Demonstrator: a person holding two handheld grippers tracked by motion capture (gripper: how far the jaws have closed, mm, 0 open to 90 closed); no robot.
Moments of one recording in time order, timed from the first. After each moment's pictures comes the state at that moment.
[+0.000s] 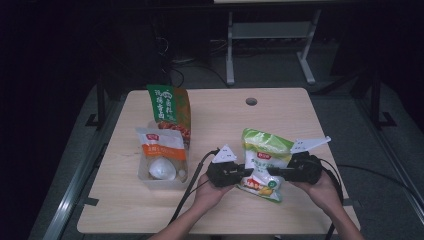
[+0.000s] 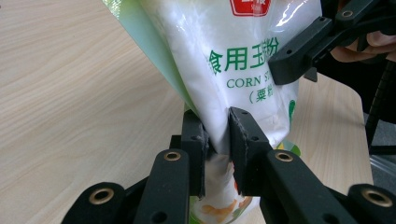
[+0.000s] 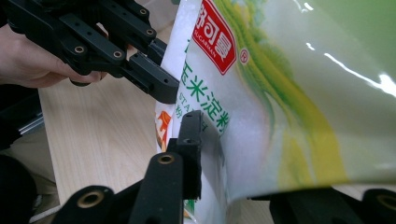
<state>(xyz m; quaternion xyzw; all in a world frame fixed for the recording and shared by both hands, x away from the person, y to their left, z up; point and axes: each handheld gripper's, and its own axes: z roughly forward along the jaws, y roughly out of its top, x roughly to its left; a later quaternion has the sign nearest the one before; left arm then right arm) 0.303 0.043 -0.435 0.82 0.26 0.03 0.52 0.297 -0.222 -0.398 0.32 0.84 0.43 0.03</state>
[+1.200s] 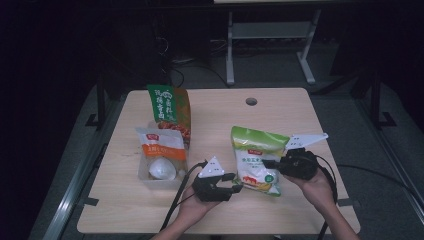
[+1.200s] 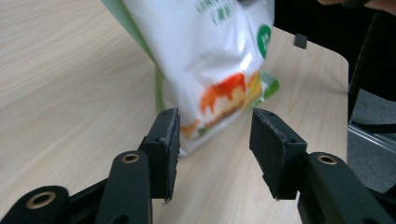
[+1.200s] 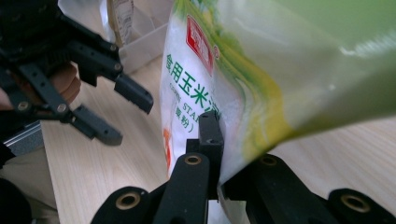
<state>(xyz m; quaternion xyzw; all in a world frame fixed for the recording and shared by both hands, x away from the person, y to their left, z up) 0.267 0.078 -0.434 0.83 0.25 0.04 0.49 0.295 -0.205 -0.378 0.32 0.83 0.44 0.06</state>
